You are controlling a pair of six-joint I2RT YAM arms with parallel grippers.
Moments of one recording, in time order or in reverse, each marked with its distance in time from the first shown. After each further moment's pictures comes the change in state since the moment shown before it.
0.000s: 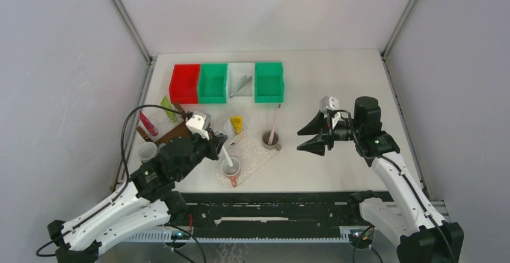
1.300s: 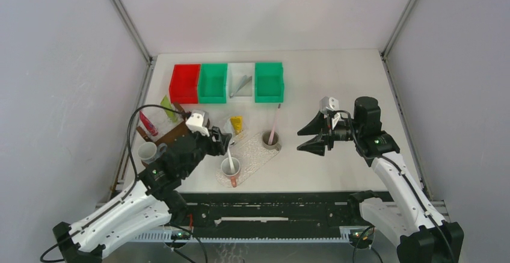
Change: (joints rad) left arm 0.075 0.011 -0.128 0.120 -0.031 -0.043; right arm 0.000 0.001 0.000 -0.008 0.000 -0.018
